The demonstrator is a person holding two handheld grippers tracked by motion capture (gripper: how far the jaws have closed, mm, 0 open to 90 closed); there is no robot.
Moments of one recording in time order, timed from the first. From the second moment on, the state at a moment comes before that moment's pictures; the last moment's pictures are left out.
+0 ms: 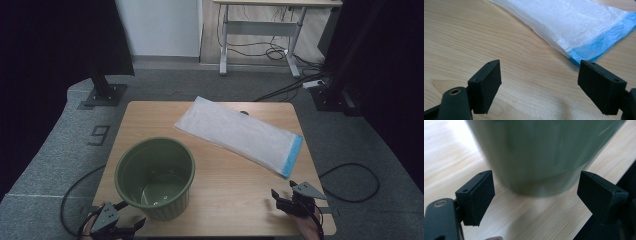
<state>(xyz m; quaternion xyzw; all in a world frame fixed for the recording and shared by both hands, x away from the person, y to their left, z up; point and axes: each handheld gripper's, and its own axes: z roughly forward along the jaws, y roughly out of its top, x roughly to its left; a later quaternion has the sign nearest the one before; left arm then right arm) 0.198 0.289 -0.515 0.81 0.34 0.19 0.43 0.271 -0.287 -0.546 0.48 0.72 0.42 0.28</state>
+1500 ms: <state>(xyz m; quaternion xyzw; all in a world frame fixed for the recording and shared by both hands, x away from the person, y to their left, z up) 0.305 0.151 -0.500 0.86 0.28 0.16 0.40 0.243 -0.307 -0.543 0.52 0.66 0.47 0.25</state>
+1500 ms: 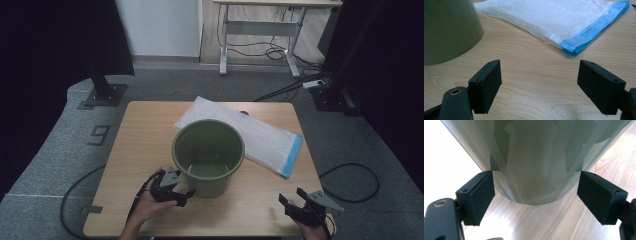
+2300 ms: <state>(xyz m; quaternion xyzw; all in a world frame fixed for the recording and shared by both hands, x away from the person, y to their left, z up) 0.286 0.197 -0.527 0.85 0.37 0.18 0.33 0.270 -0.278 -0.535 0.48 0.71 0.45 0.25</state>
